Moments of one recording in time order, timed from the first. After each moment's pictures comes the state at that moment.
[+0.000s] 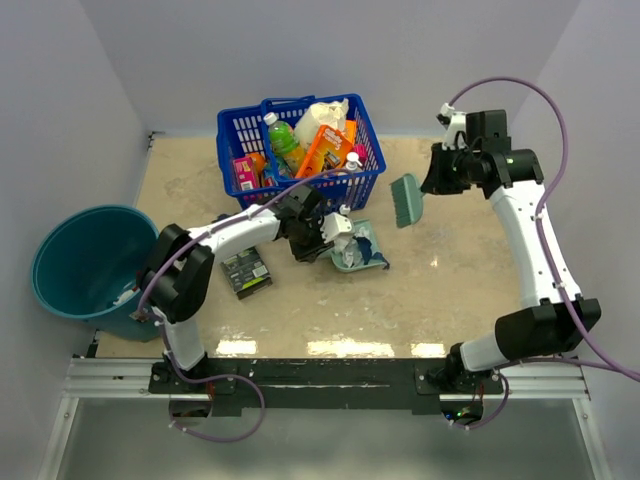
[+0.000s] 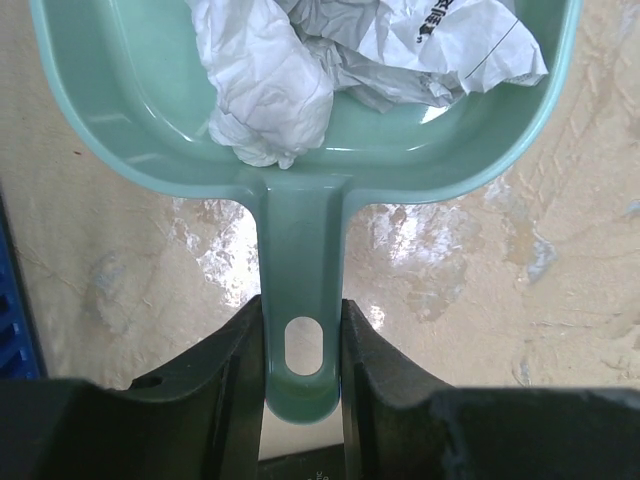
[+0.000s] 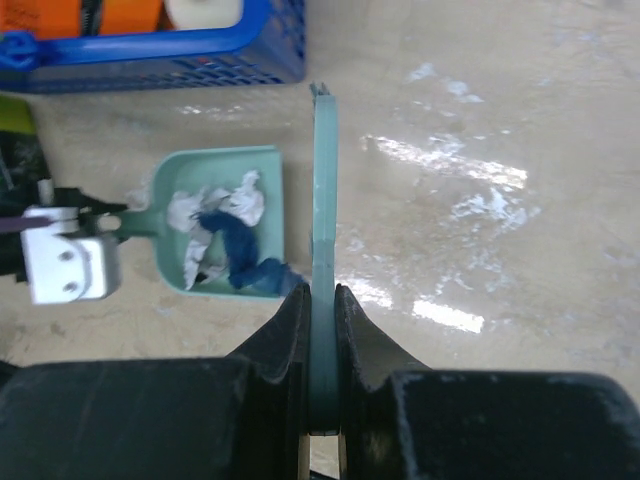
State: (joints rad) left arm -0.66 1.83 1.31 -0.61 0.28 0.59; right arm 0.13 1.47 1.67 -1.03 -0.22 0.07
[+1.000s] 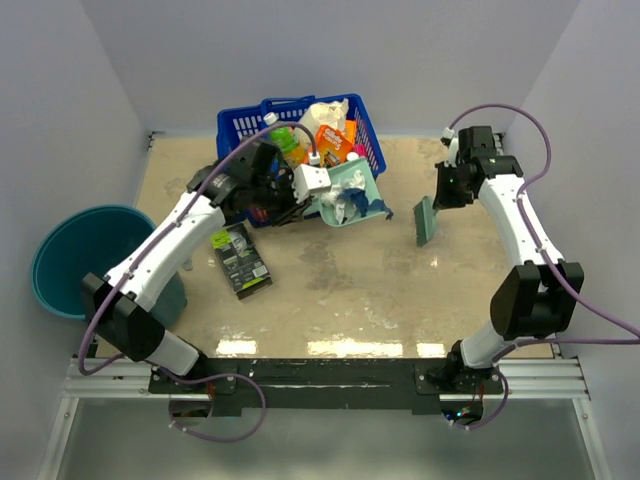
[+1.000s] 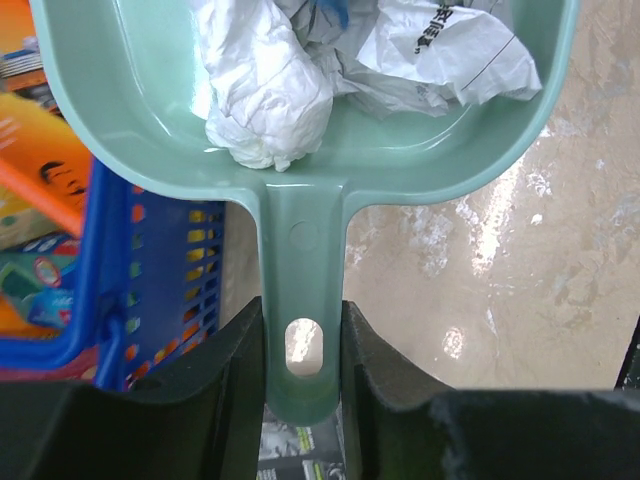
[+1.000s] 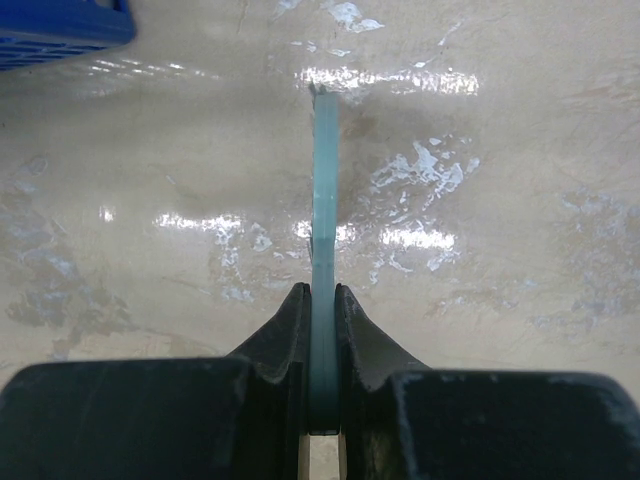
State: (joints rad) left arm -0.57 1.51 1.50 -0.81 0.41 0.61; right arm 0.04 1.58 1.49 -0.91 -0.05 0.06
